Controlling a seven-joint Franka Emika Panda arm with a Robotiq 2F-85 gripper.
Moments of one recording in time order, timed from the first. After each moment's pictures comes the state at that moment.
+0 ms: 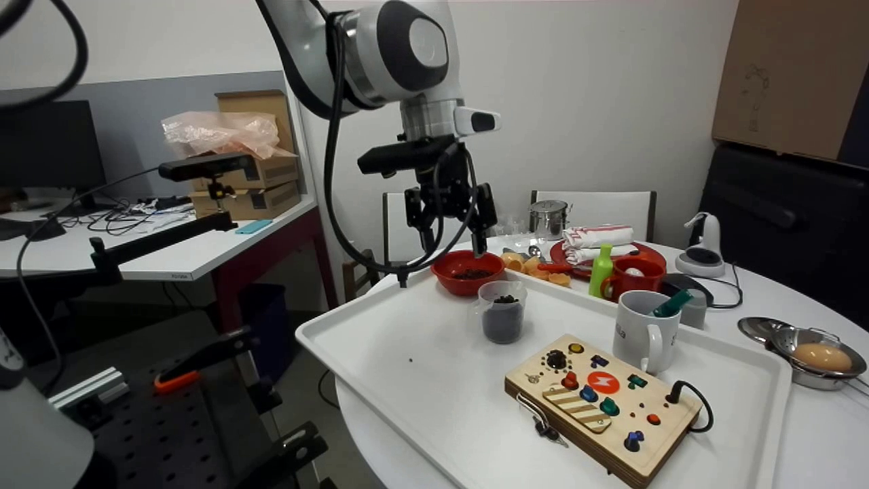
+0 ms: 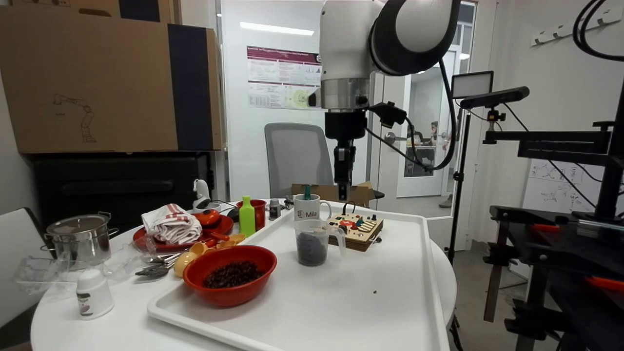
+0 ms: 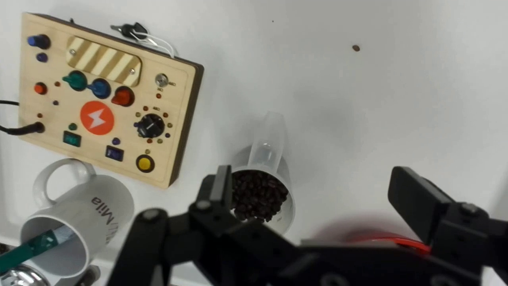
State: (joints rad) arm 0.01 0.31 0.03 -2.38 -0.35 2.69 0.11
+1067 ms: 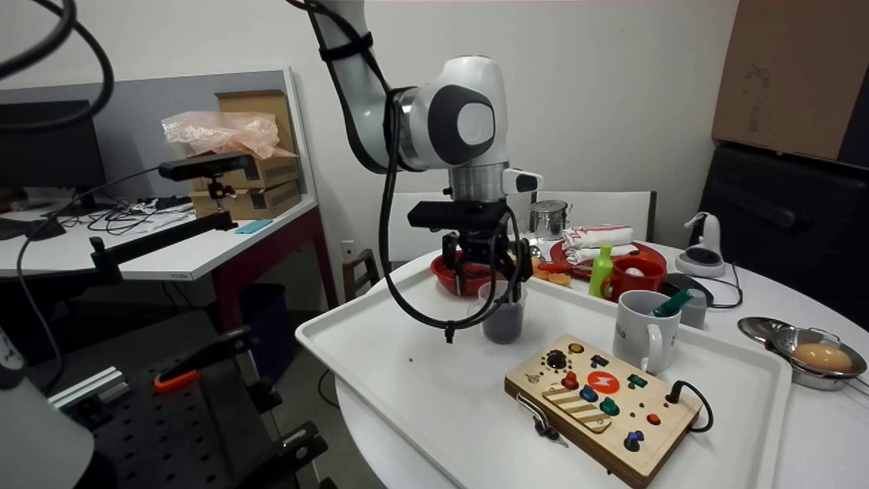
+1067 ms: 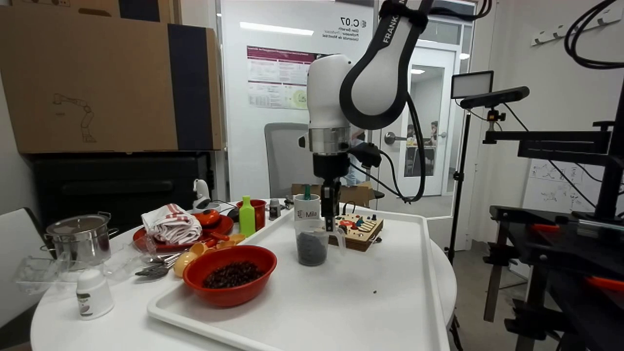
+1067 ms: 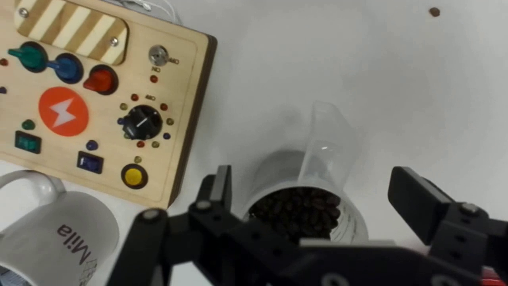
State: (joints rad) arm -0.01 0.58 -0.03 -2.19 -0.25 2.77 -0.05
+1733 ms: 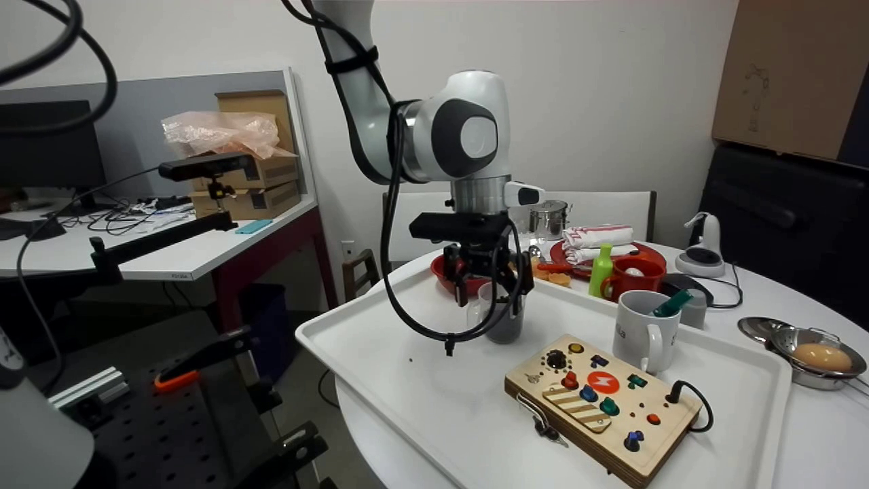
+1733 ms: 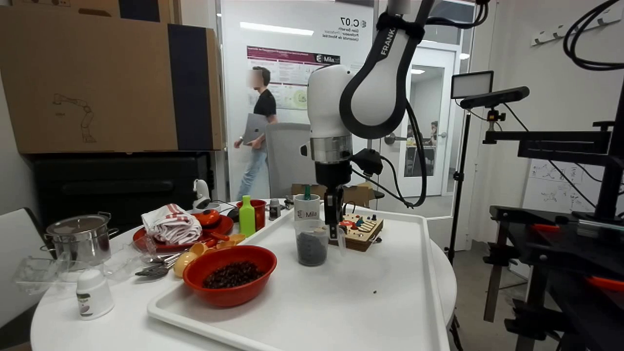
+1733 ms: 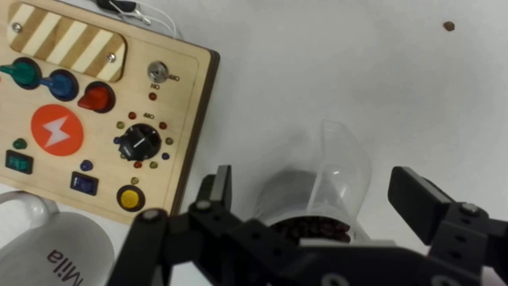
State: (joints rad) arm 0.00 0.62 -0.05 -2.18 -0.25 2.76 -0.05
